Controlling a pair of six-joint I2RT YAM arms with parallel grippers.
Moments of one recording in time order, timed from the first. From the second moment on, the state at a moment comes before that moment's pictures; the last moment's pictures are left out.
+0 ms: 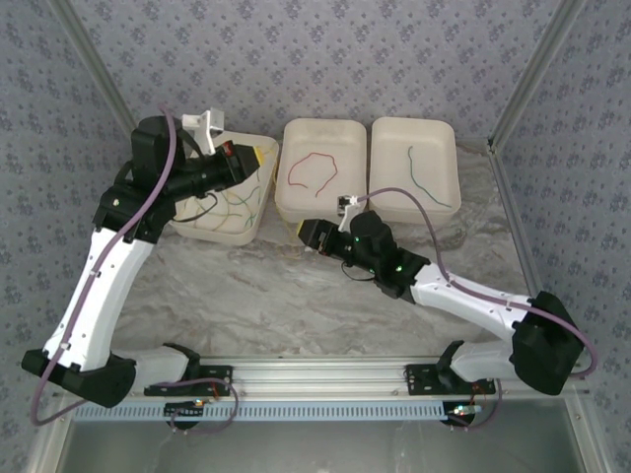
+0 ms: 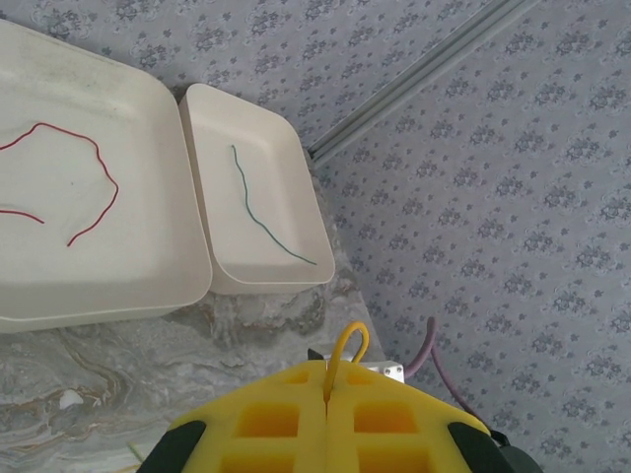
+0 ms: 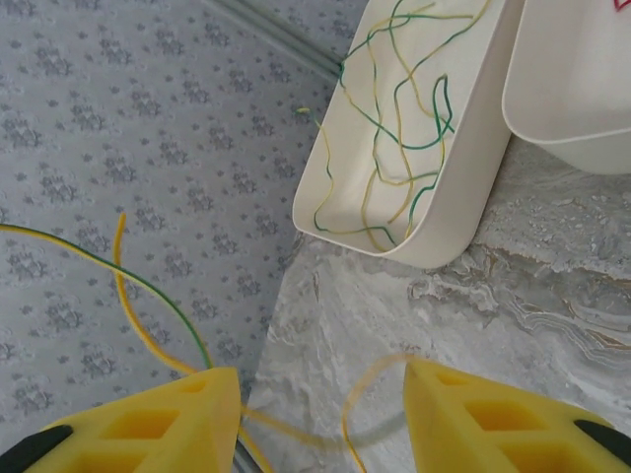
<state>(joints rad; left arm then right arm) -0.41 1.24 1.65 -0.75 0.43 -0.70 0.85 1.28 0.83 0.20 -0.08 0.97</state>
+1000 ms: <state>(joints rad) -0.41 1.25 1.66 -0.75 0.43 -0.70 0.87 1.32 0.86 0.10 -0.19 0.72</state>
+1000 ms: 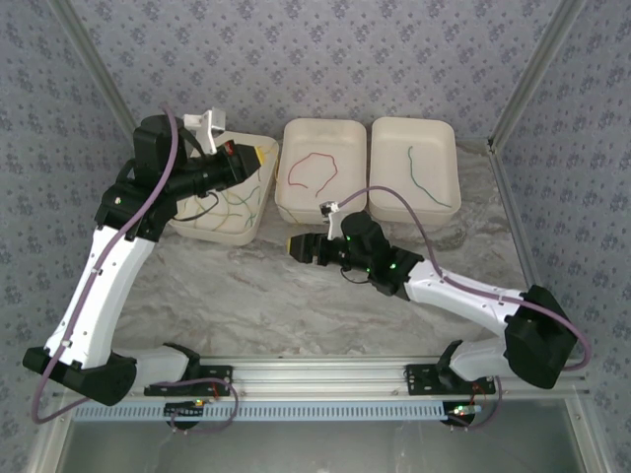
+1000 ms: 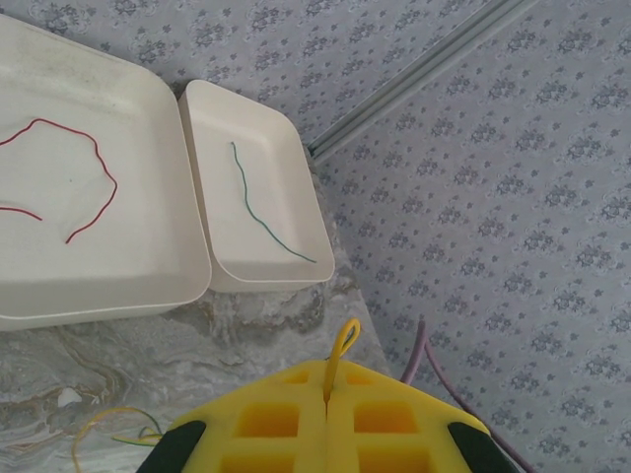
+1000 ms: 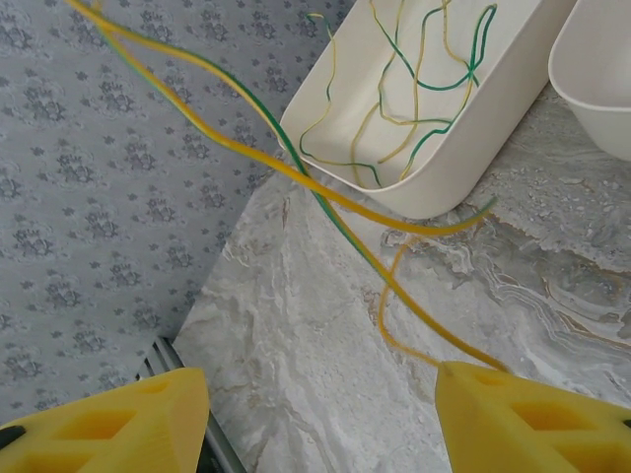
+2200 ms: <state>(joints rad) -0.42 1.24 1.61 -0.74 0.45 -0.73 0.98 1.45 0.99 -0.06 0.16 0.24</state>
